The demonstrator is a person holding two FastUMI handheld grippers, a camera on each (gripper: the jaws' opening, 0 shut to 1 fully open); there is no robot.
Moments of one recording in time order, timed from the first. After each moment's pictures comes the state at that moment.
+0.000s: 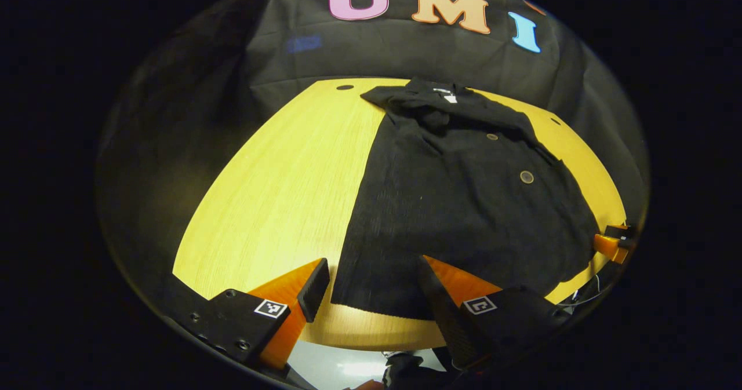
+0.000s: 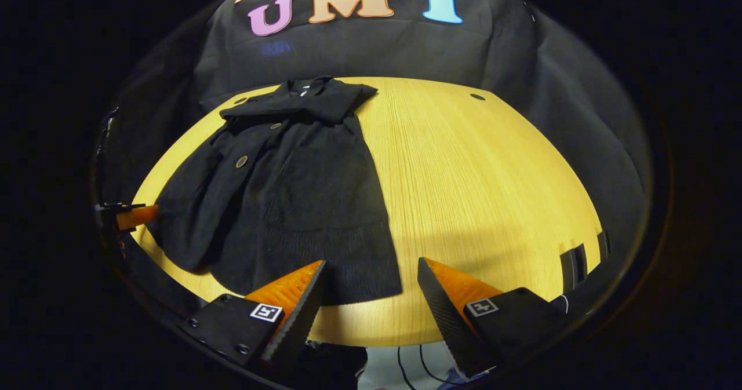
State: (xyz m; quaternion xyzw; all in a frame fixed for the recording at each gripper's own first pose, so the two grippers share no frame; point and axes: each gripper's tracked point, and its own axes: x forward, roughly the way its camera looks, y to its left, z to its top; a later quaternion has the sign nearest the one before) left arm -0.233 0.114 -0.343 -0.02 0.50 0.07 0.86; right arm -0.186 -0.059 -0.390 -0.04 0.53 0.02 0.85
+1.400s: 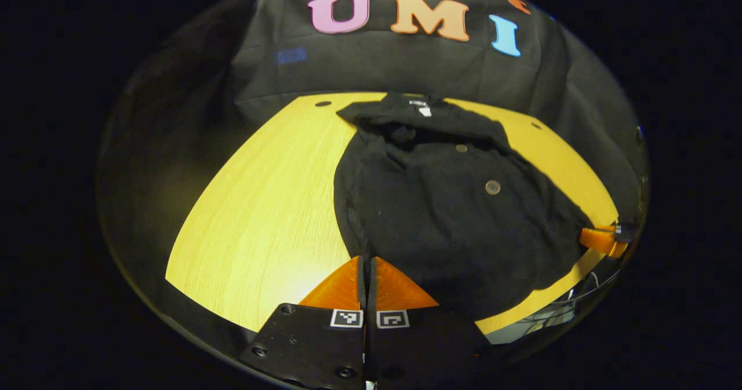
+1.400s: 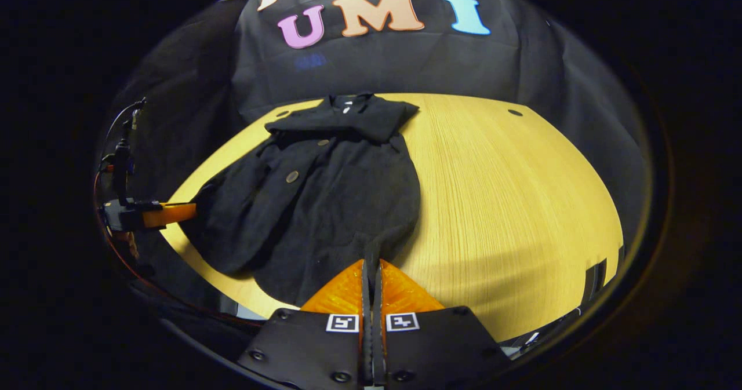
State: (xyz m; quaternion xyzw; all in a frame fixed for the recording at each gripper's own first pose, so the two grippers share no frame) left arm -0.202 0.073 -0.306 -0.02 0.44 0.04 0.90; right arm -0.171 -0.019 -0.365 -0.02 0.48 0.13 0.87
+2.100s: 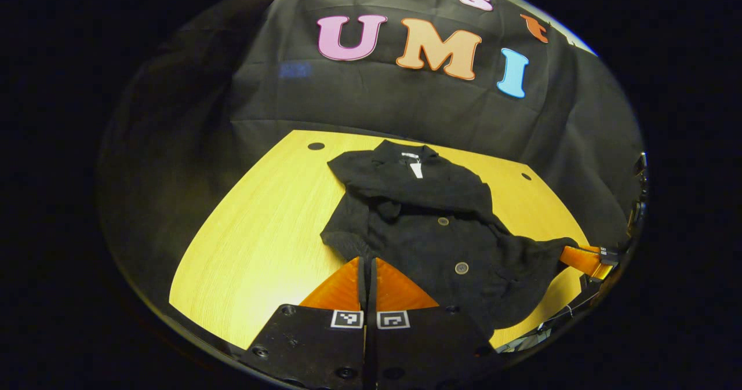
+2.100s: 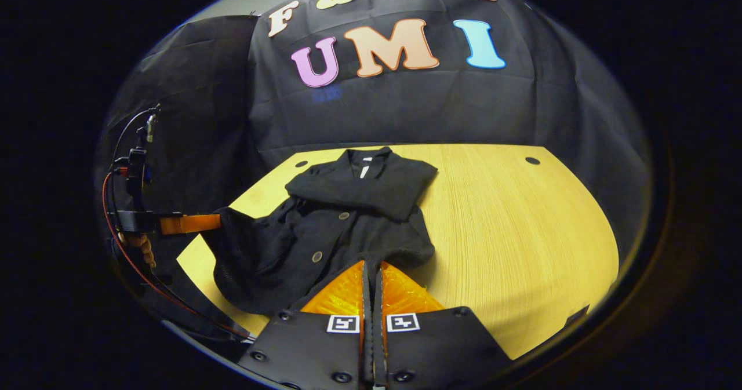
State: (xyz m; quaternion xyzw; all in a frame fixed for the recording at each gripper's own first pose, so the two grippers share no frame) left arm -0.112 0.069 -0.247 -0.07 0.38 0.03 0.92; right arm -0.082 0.014 -0.291 0.01 0.39 0.17 0.91
